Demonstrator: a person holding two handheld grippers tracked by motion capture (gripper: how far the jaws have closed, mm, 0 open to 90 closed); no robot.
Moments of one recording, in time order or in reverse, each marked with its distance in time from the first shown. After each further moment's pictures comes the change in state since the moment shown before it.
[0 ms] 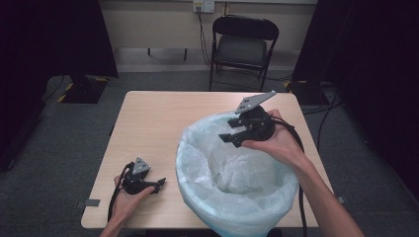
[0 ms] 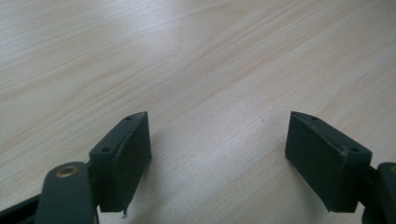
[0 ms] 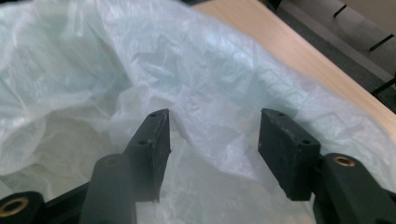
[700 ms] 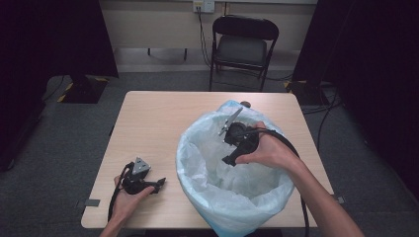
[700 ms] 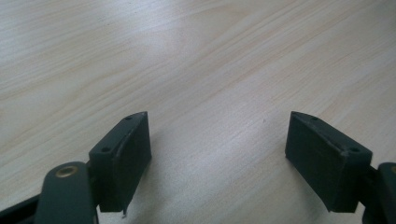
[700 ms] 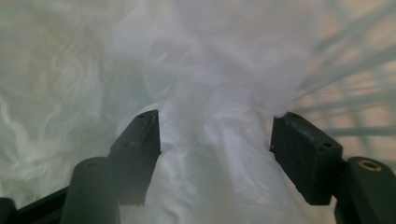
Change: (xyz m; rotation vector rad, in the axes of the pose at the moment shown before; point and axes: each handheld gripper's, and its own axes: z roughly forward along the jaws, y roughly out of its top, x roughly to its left) left arm 0.000 0.000 0.000 -0.001 0.002 -0.003; right arm 0.013 -0.018 0.049 0.424 0.004 -0.082
